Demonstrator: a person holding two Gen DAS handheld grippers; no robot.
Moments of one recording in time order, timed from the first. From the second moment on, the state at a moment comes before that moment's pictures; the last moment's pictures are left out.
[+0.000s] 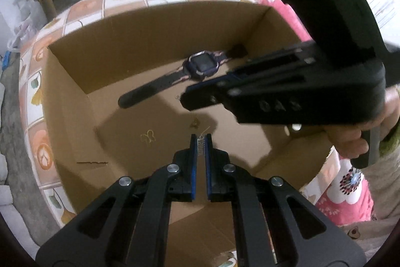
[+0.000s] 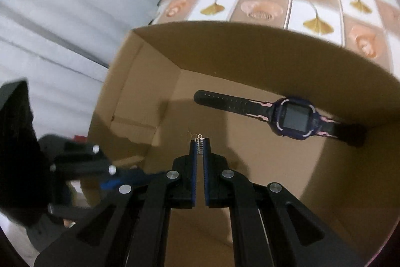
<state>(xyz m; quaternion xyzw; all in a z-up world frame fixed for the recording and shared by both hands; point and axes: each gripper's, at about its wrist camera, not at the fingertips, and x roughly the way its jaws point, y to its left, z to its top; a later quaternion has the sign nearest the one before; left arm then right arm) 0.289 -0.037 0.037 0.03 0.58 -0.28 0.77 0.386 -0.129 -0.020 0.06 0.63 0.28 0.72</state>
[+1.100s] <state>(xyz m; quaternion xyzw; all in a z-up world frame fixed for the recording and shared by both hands) 0.117 0.100 0.095 -0.07 0.40 -0.16 0.90 0.147 -0.190 0.042 0.11 0.41 0.40 0.81</state>
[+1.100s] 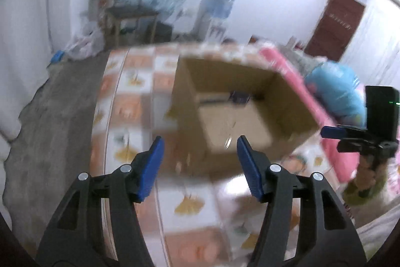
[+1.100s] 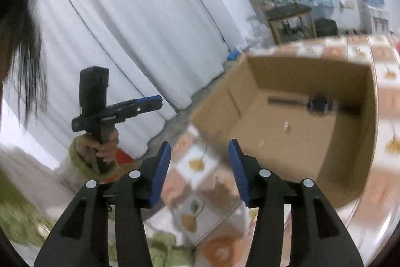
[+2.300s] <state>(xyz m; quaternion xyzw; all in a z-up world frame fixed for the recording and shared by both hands) 0.116 0.047 -0.025 0.02 0.47 -0.12 0.88 0.159 -0.134 -0.052 0.03 0.49 0.24 0.84</state>
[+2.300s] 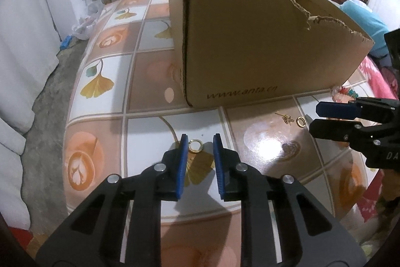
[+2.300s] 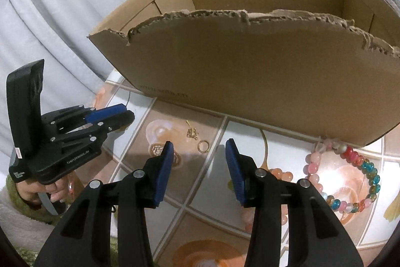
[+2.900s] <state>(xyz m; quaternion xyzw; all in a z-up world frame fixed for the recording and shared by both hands) 0.101 0.038 -0.023 0.04 0.47 -0.12 0.87 0.157 -0.114 -0.059 -0.04 0.48 0.25 0.84</state>
